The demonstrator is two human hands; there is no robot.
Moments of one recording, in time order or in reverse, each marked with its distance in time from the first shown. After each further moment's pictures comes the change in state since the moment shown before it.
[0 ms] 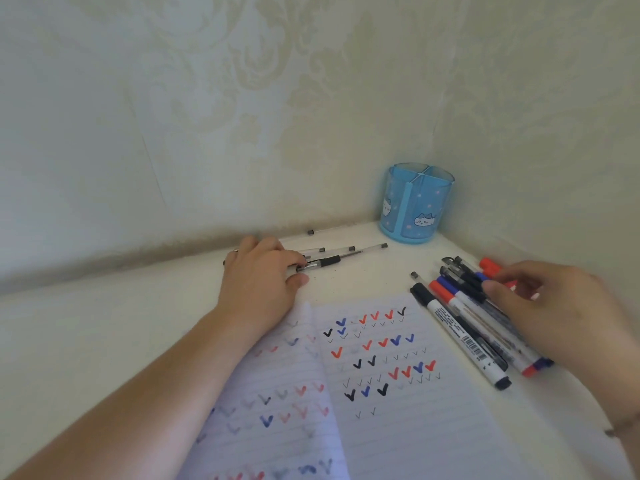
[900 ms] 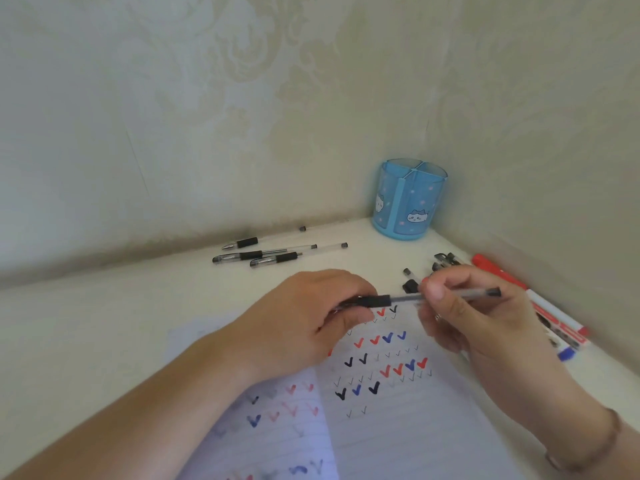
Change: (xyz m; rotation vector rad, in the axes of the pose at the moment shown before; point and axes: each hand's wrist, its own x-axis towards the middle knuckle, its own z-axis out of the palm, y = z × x) left_hand -0.036 0.043 -0.022 -0.469 -0.230 0.547; right_hand -0.046 -0.053 0.018 1.169 -0.354 -0.112
